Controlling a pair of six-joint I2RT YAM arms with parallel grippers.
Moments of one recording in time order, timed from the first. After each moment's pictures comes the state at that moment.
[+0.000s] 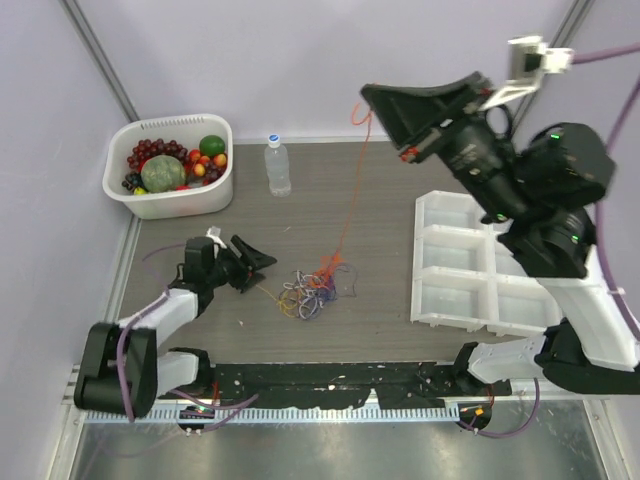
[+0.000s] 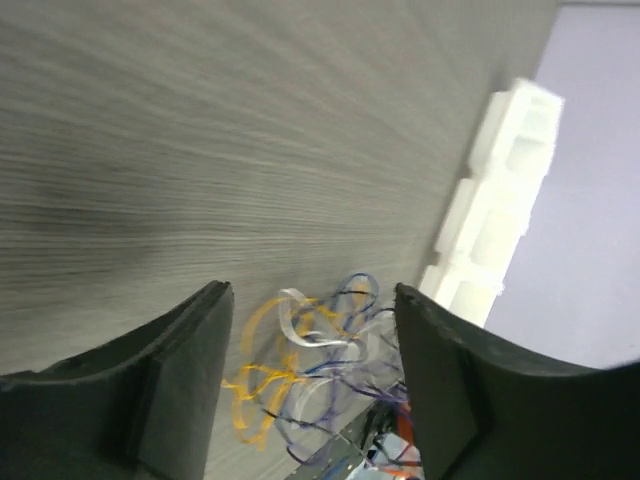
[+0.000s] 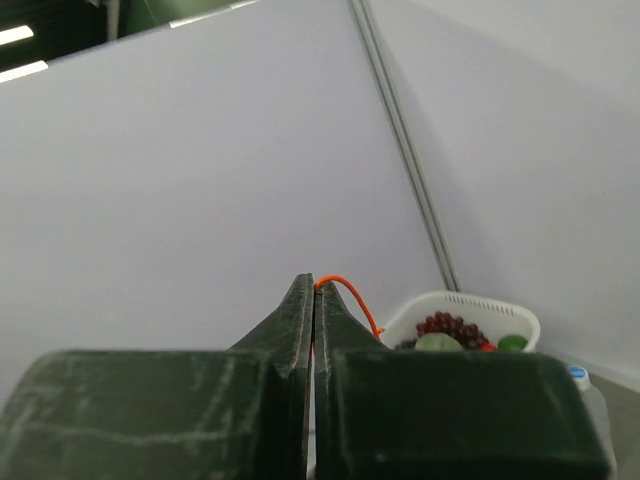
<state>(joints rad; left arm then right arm) -0.13 1.26 0.34 0.23 0.49 -1.04 0.98 1.26 2.03 -0.25 0.14 0.37</state>
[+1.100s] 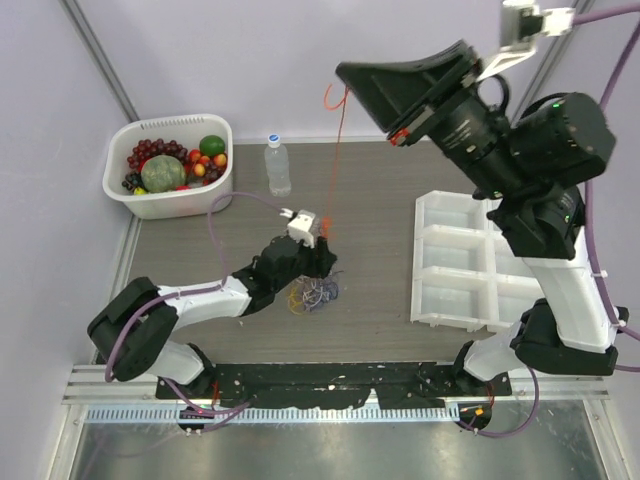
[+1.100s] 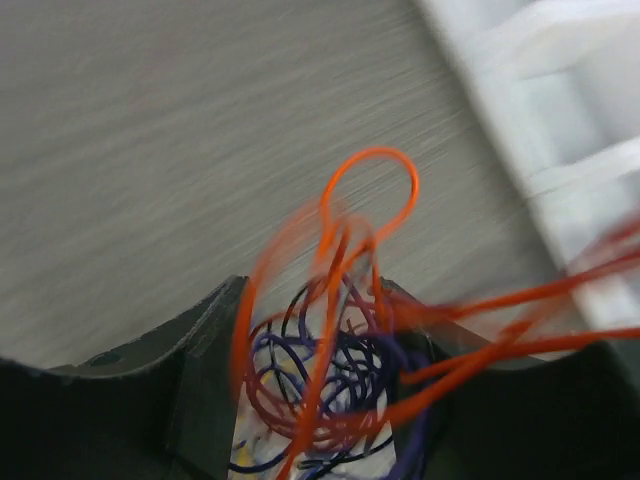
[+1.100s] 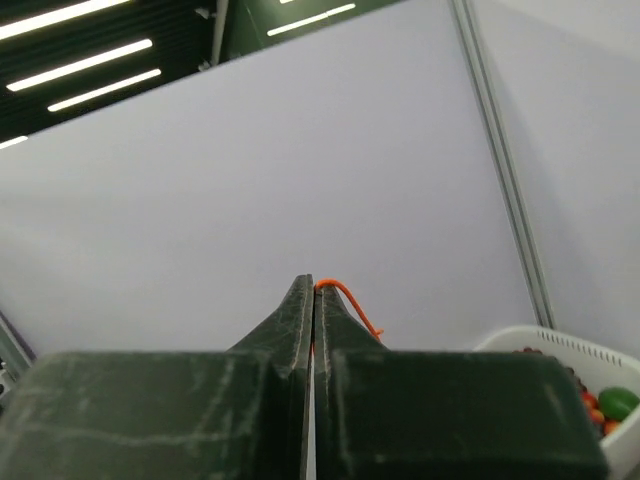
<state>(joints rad) -0.84 1.43 0.67 0.47 -0.12 -0.35 0.98 1.43 2.27 -0.31 -0.01 0.45</state>
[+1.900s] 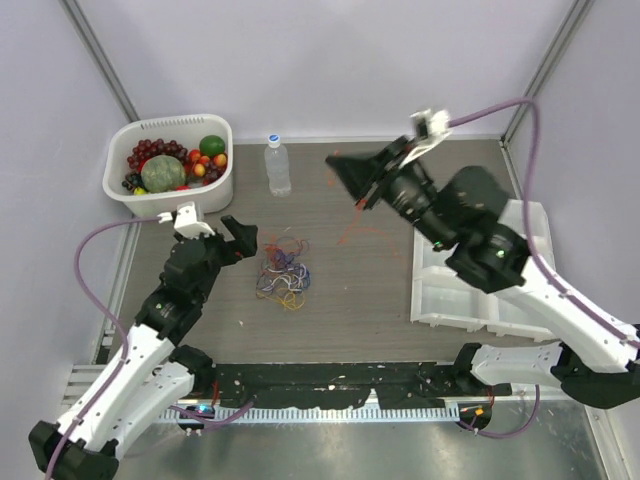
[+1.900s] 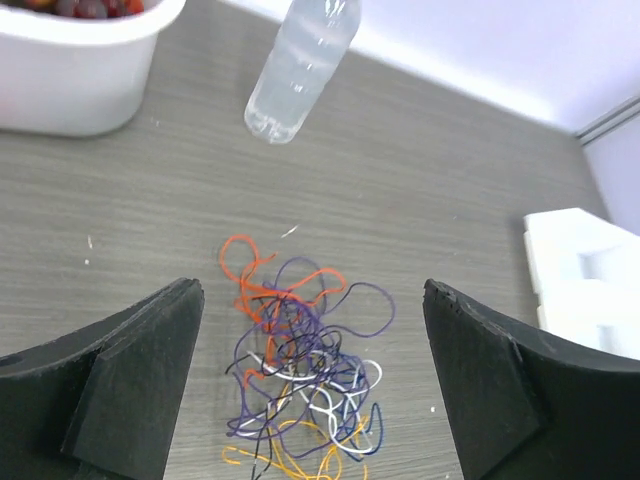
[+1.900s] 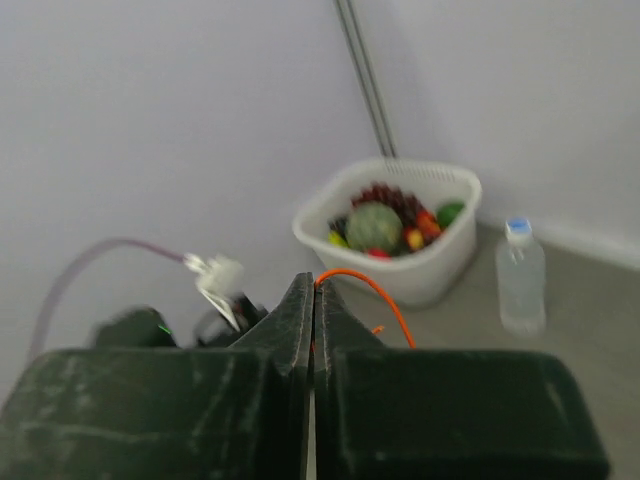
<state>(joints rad) -0.47 0.68 0.58 -0.13 -0.32 -0.54 0.98 1.15 1.57 -0.08 0.15 0.33</state>
